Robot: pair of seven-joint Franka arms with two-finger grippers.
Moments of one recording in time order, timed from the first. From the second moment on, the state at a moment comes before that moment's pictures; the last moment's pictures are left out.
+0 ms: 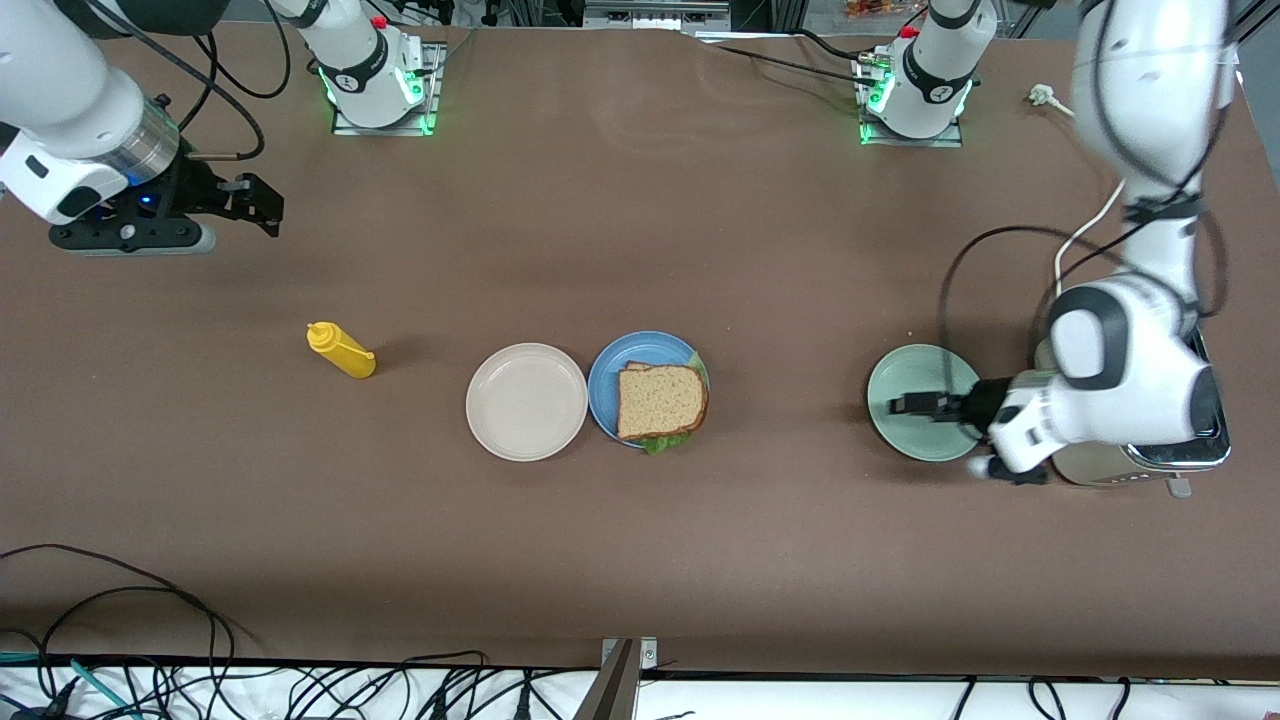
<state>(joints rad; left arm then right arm) -0.18 0.59 0.23 -1.58 -0.63 1.87 0.37 0.28 -0.10 -0.11 -1.86 -0.10 1.69 0.11</state>
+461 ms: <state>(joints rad) -0.16 0.28 0.23 -1.60 -0.21 1.76 0.36 0.10 -0.10 0.03 -1.85 -0.09 1.70 0.11</state>
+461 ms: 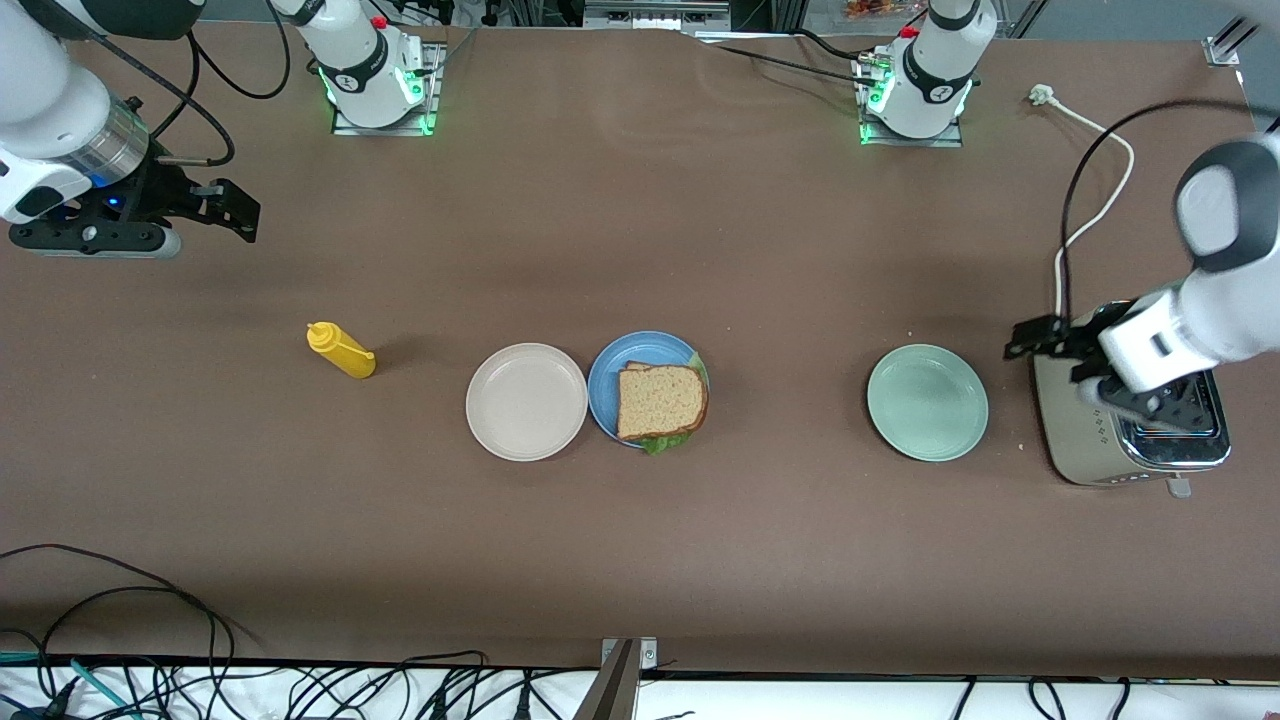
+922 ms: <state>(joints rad) -0.16 0.14 0.22 -1.62 -0.06 1.67 0.31 0.04 -0.12 0.04 -1.83 -0.04 1.68 0.11</state>
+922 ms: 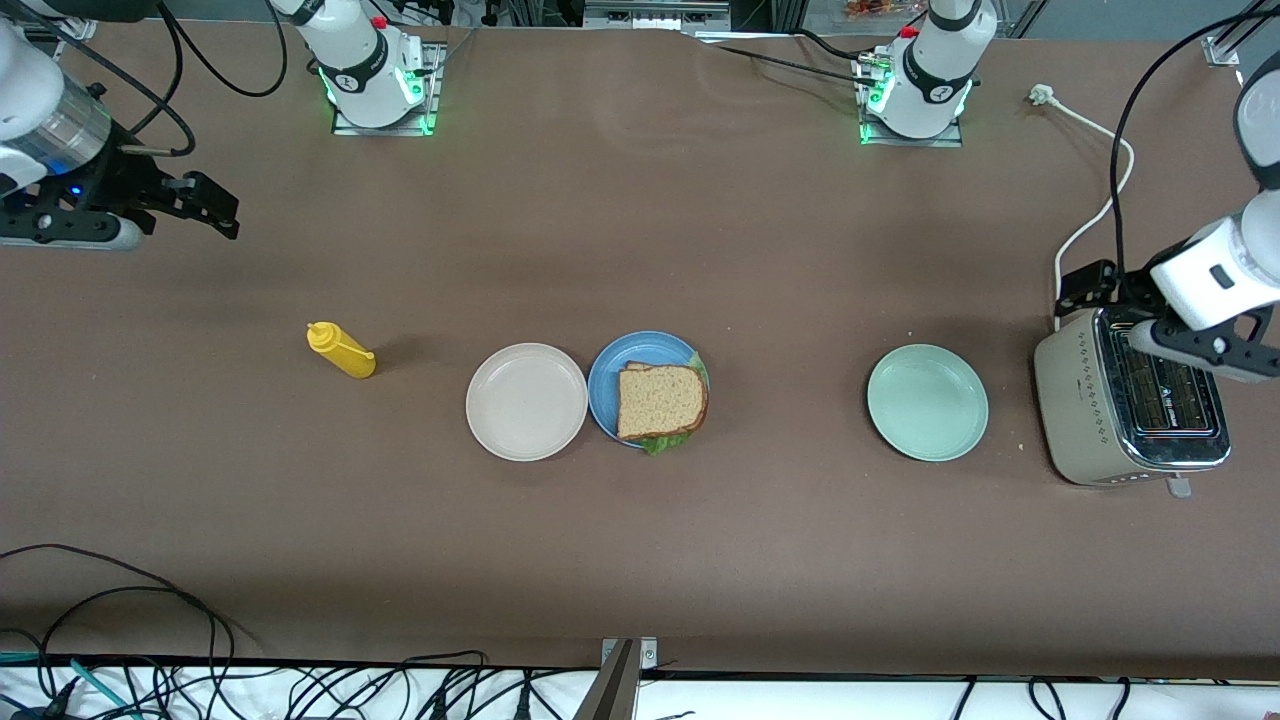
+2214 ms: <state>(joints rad) -0.06 -0.04 -0.01 -1.51 0.01 1.38 0.02 0.02 -0.12 0.04 -1.80 0.01 1.64 0.13</state>
